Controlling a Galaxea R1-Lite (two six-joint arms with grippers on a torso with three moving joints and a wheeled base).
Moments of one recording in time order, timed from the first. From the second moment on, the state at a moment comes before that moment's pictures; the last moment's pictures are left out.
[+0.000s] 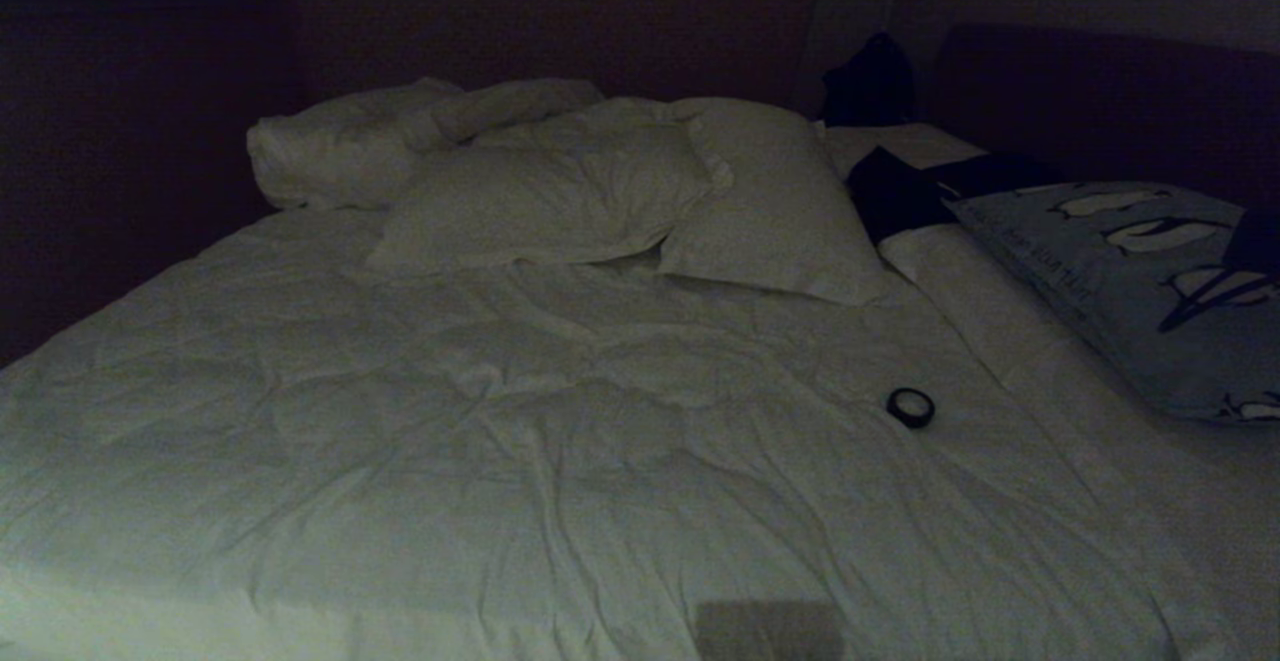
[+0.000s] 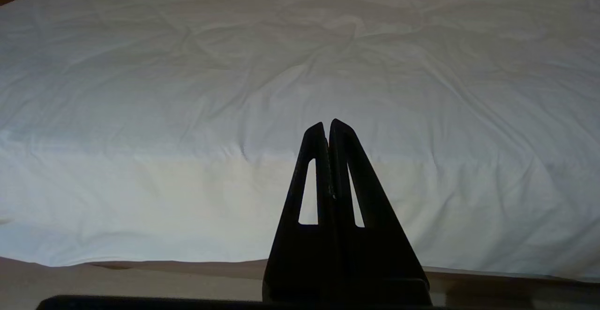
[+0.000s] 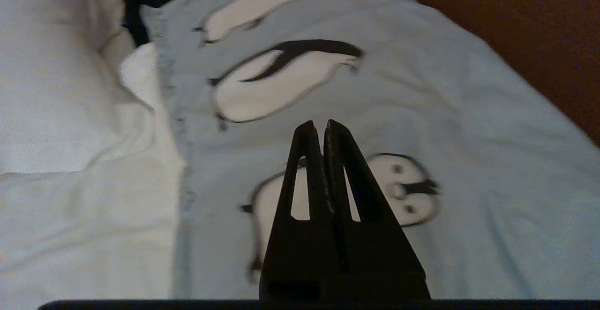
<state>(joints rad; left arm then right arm) 0.00 0.00 0.00 0.00 0.00 -0.01 -0.46 1.86 -1.29 -0.53 -0.01 0.00</state>
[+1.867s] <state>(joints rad) 0.00 0.00 0.00 0.00 0.00 -0.01 -0.56 2.08 -1.39 -0.53 -0.01 0.00</state>
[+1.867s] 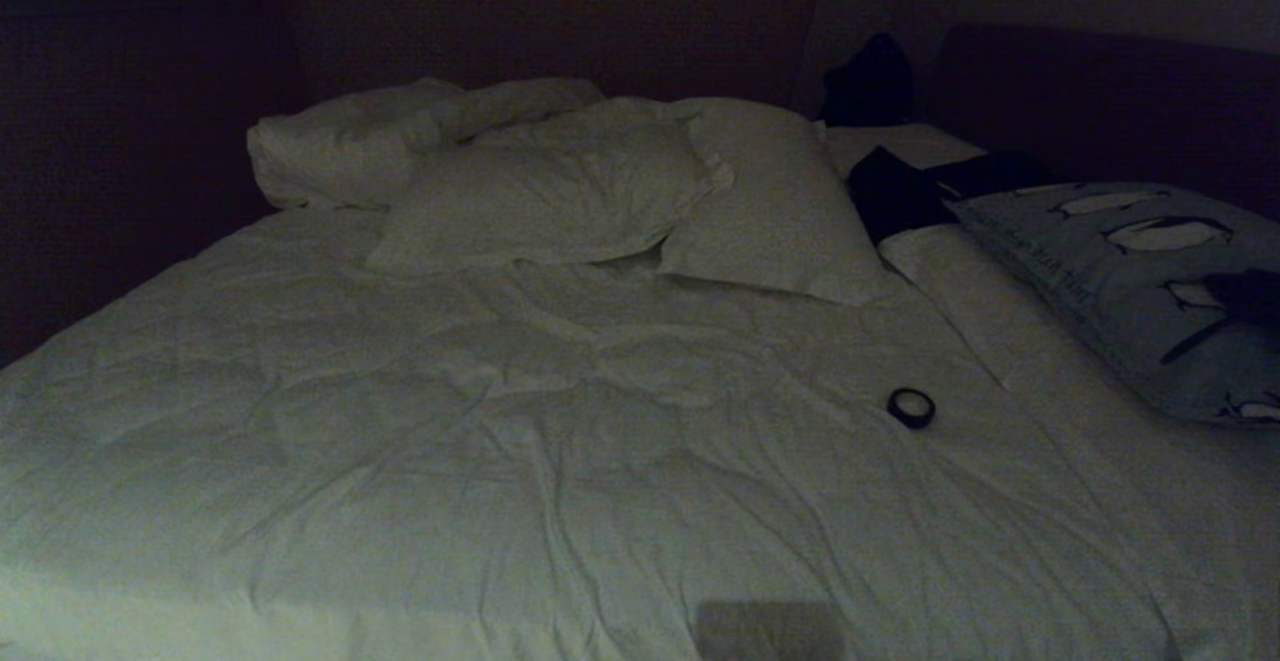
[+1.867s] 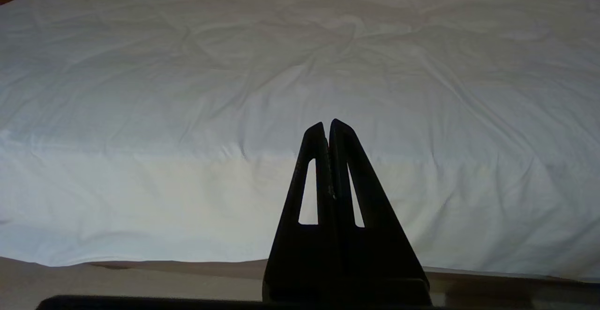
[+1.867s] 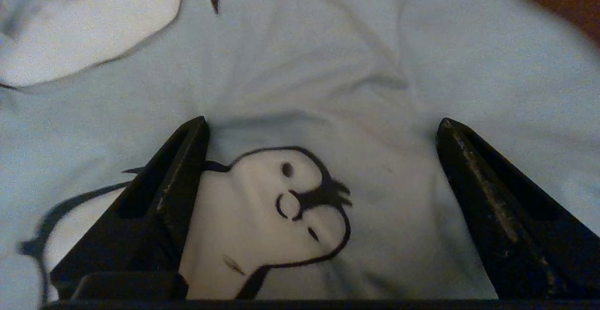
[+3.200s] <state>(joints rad) 0.00 0.00 0.00 0.00 0.00 -0.01 -0.56 2.21 -1.41 -0.53 0.00 0.00</state>
